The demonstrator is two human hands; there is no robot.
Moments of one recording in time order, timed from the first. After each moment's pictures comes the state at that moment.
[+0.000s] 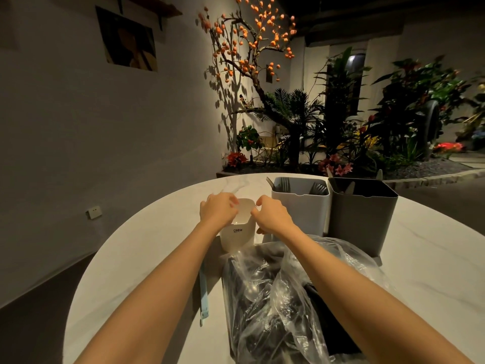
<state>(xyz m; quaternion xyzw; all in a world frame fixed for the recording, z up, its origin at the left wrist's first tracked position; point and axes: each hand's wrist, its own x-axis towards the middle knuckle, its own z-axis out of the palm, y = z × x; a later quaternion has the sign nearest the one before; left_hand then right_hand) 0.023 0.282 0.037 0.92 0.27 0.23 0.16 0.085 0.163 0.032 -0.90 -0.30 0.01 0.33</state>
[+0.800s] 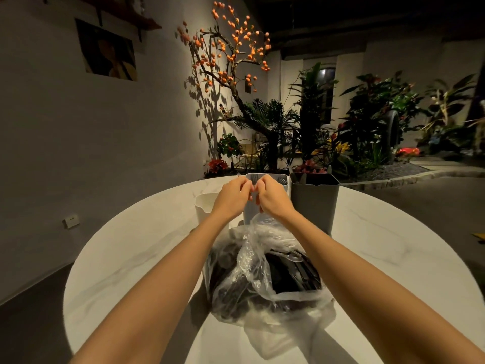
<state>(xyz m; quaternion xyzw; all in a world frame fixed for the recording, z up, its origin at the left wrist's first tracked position) -0.007 0.174 0.069 0.88 0.06 0.32 0.34 0.048 0.072 0.065 -0.83 -0.31 -0.08 0.46</state>
